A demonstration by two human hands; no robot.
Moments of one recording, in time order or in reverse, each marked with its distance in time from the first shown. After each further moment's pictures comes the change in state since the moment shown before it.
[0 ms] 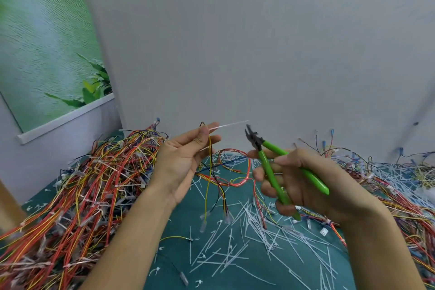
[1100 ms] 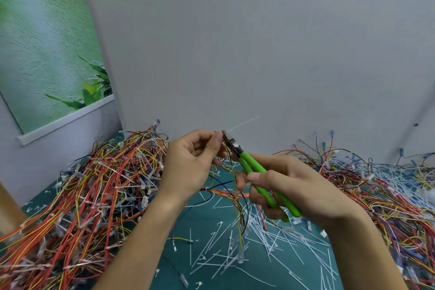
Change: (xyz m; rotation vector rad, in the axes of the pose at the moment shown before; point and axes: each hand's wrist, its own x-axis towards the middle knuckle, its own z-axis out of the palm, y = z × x) left_hand -0.009 -0.009 0.008 0.507 0.019 0.293; right_hand -0.005 0.005 0.036 -0.392 -0.002 -0.172
